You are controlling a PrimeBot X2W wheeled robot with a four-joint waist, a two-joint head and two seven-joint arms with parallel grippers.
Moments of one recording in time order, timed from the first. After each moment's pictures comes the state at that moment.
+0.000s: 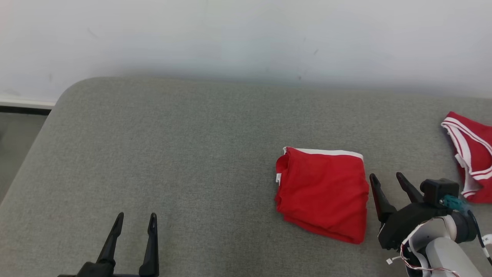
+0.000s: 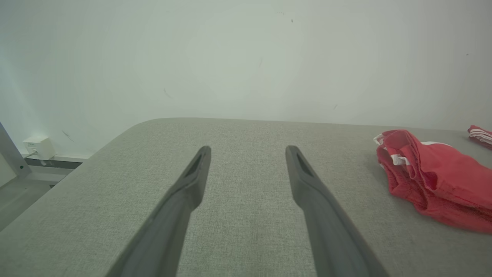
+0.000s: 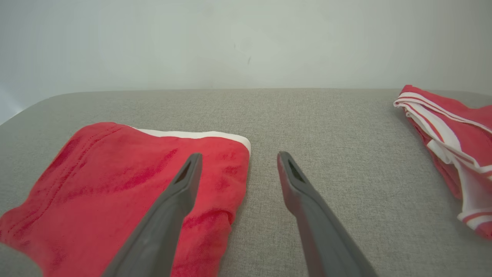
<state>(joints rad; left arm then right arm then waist) 0.03 0.06 -0.02 0.10 -0.12 -0.13 -0.26 -0.32 -0.22 0.10 0.52 0.33 0.13 -0.05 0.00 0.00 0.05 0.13</state>
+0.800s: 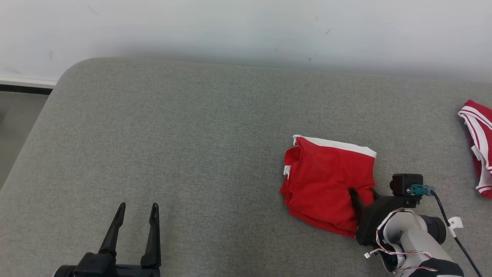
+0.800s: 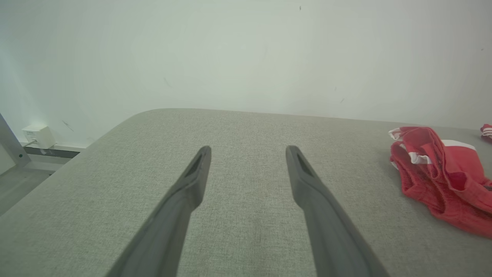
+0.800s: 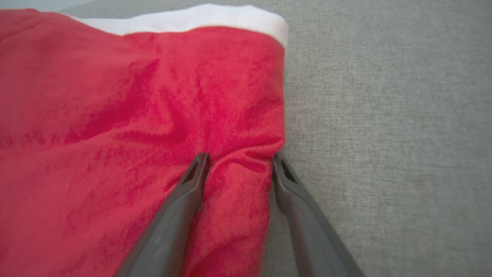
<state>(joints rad) -0.03 0.05 -0.03 0.12 -0.13 -0.13 -0.26 -0.51 -0.14 0.17 0.89 0.39 0.13 0.07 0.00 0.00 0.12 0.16</state>
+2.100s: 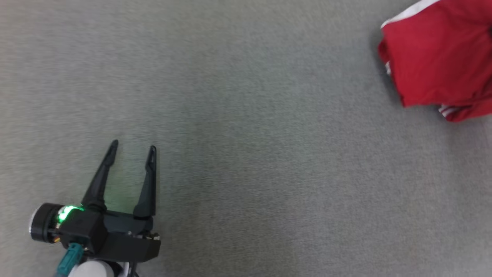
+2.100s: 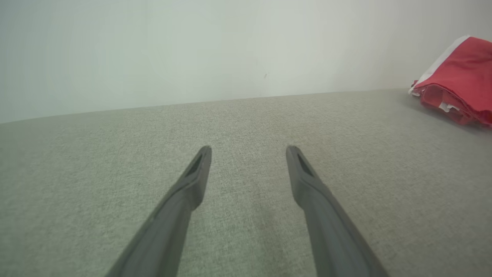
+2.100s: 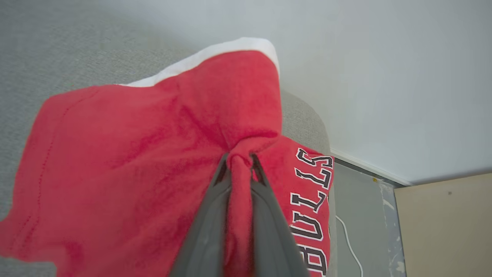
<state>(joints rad) -0.21 0.14 -0.09 0.01 -0.12 -0.13 -0.26 -1.02 -0.82 0.64 0.55 0.57 0.13 0.30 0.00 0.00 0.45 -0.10</state>
